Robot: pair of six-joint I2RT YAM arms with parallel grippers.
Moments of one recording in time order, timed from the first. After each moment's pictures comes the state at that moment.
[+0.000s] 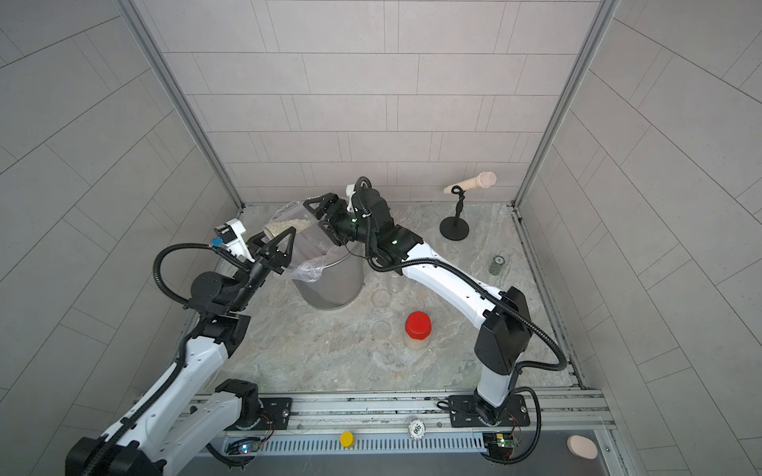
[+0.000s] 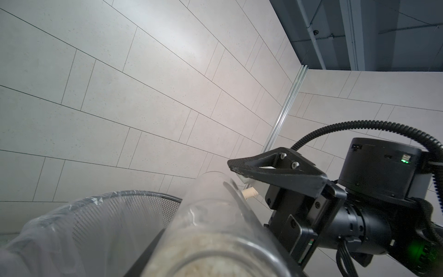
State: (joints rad) left arm -0.18 0.86 0.55 0.66 0.35 -0.54; right arm 0.75 1.74 1.68 -0.08 -0.23 1.36
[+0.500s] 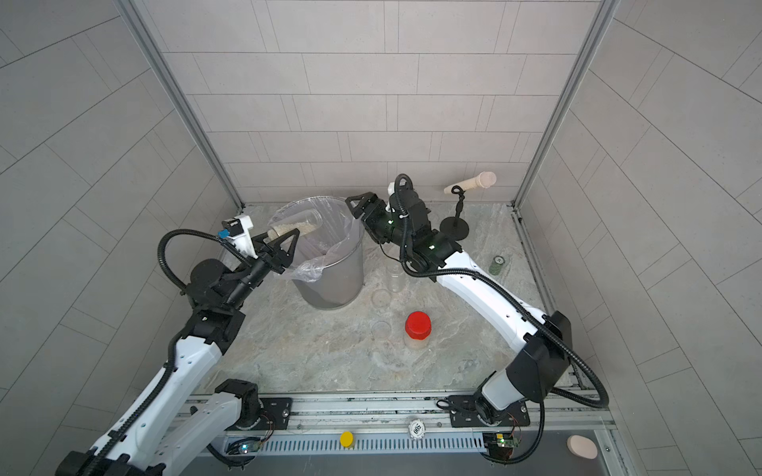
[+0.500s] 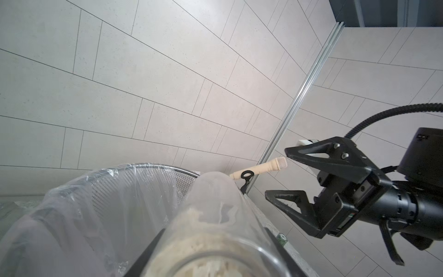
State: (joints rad) left arm -0.18 0.84 0.69 0.29 0.35 -0.45; right arm 0.62 1.46 1.46 -0.16 -0.10 1.23
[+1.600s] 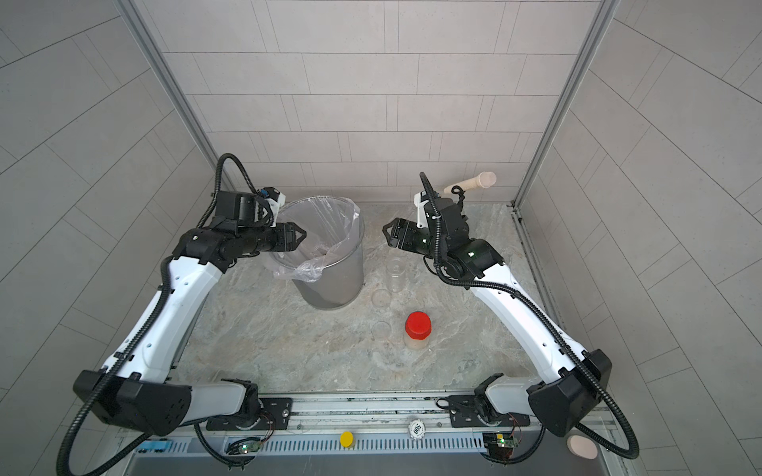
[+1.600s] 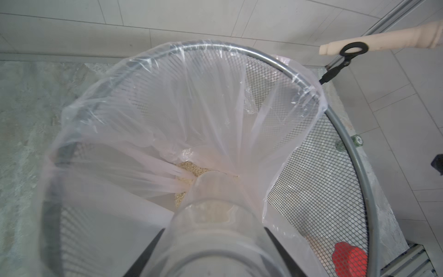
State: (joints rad) left arm -0.19 1.36 1.53 -0.93 0.24 -0.16; right arm 0.48 1.31 1.38 -0.58 -0.18 0.65
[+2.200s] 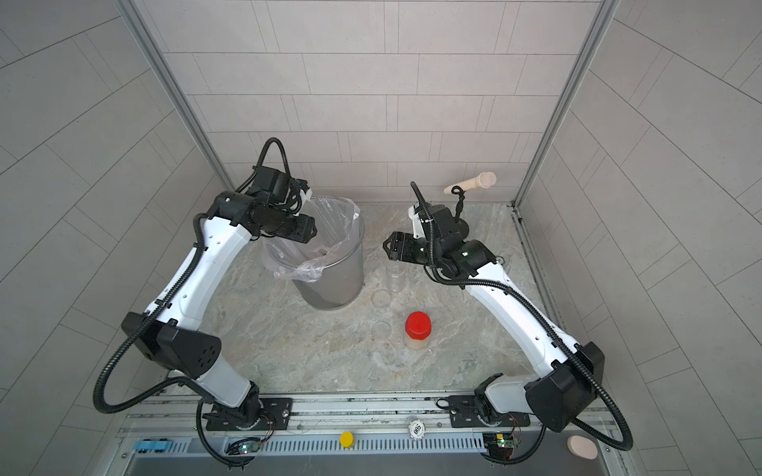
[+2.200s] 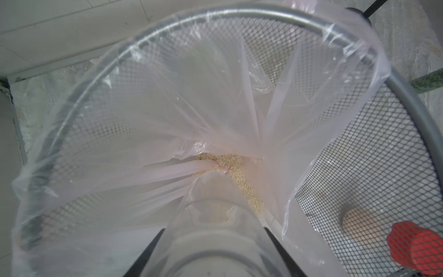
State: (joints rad) left arm -0.32 1.67 1.94 -1.25 0.05 0.00; right arm 0.48 1.34 1.35 -0.65 -0.22 0.59
